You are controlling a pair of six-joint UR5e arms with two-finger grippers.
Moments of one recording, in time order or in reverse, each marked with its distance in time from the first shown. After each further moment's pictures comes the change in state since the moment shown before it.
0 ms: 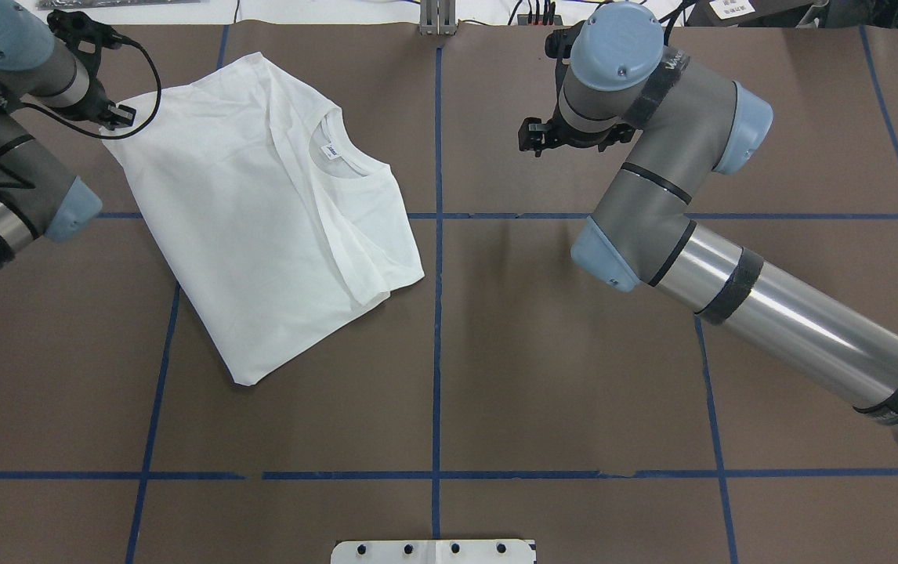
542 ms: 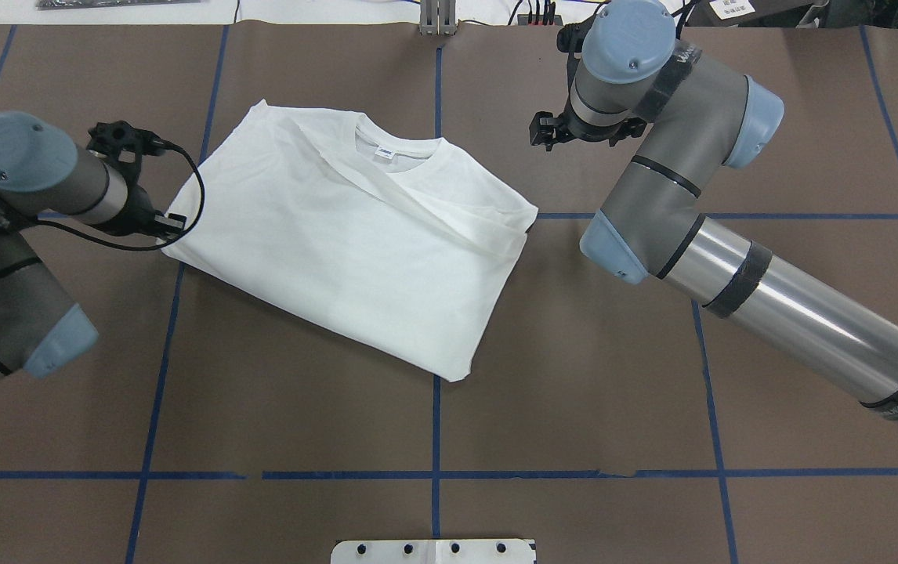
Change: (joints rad) left arm 0.172 0.303 -0.512 0.119 -0.108 -0.179; right arm 0.018 -0.009 -0.010 0.000 0.002 -0.014
